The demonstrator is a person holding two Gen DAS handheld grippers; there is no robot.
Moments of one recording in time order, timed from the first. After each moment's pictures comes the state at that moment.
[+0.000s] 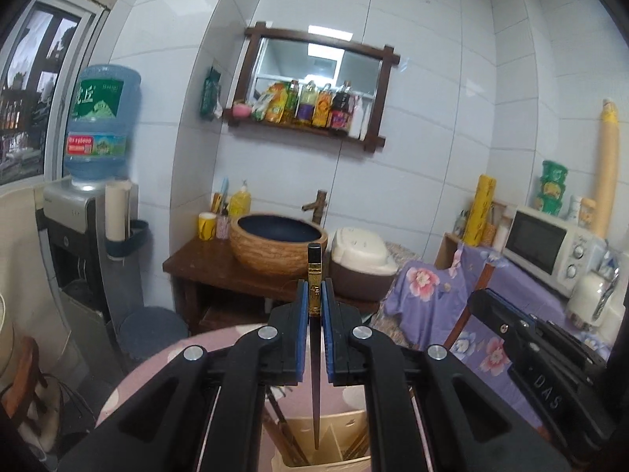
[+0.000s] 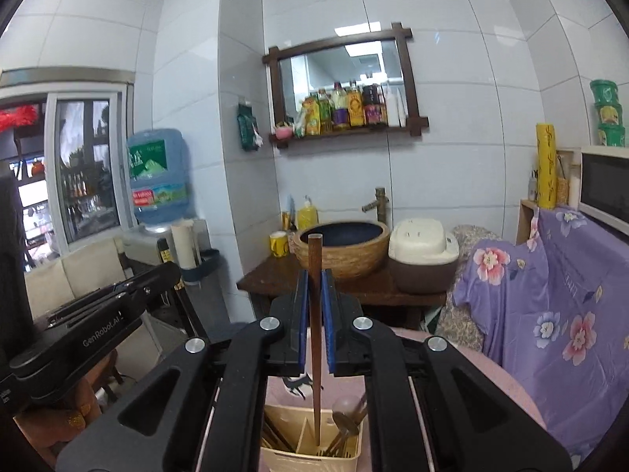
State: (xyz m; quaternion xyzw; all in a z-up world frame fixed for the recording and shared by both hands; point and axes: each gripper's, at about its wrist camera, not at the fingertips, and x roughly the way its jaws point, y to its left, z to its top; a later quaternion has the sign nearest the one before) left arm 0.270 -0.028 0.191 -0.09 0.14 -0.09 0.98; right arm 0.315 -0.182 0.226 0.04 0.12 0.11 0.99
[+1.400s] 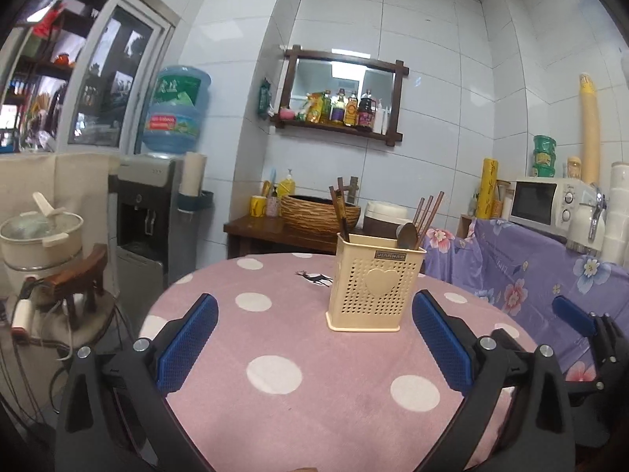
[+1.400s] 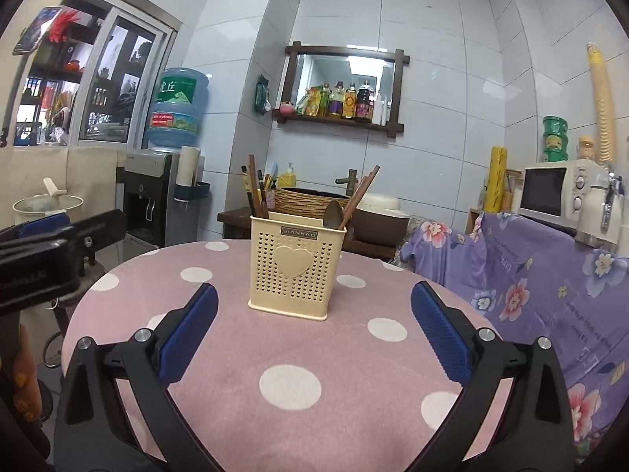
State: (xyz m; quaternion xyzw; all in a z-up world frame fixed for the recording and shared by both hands) left arm 0.023 0.011 0.029 -0.07 0.08 -0.02 0.99; right arm 0.042 -0.159 0.026 -0.08 0.08 0.04 0.99
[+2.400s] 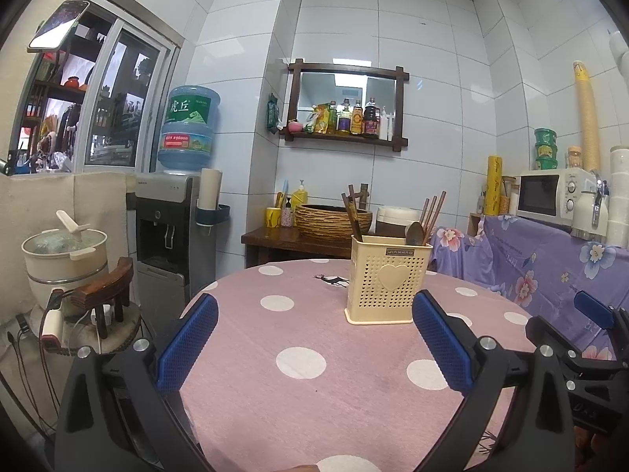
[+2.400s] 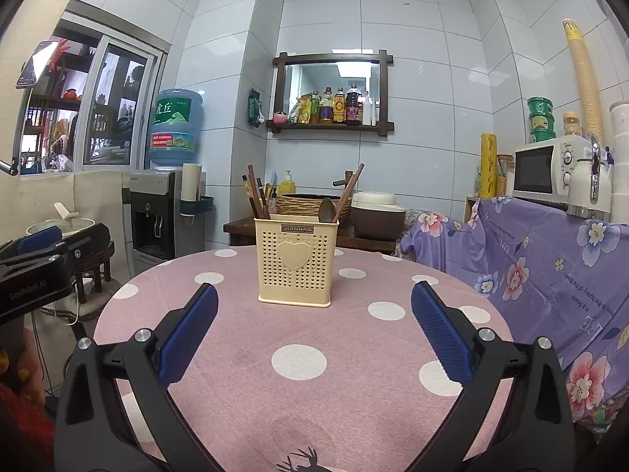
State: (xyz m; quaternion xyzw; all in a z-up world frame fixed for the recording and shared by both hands) left arm -0.015 0.016 0.023 -0.05 0.07 0.00 1.00; right arm 0.005 -0.182 0.026 -0.03 0.07 0.05 1.00
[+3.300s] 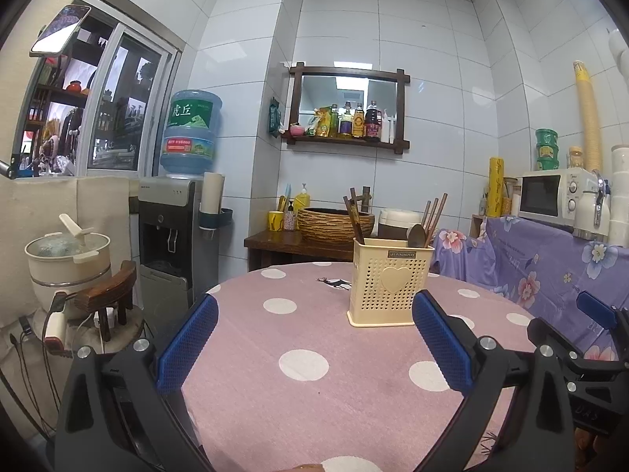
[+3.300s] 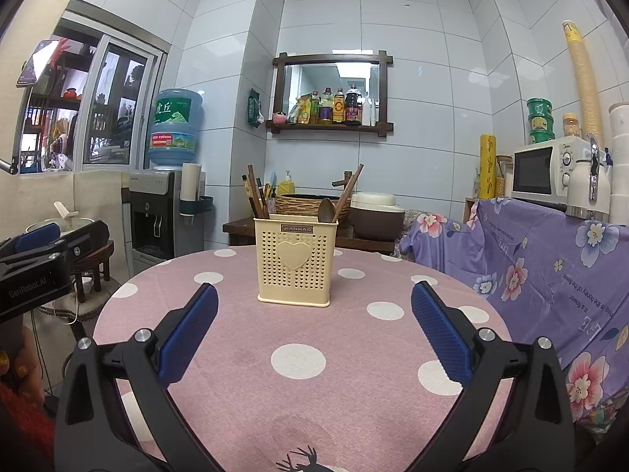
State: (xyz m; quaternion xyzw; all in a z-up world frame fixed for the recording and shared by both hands) left arm -0.018 0.016 0.027 -0.05 0.06 0.00 1.00; right arm 0.003 -0.181 0.026 -0.03 0.07 0.05 1.00
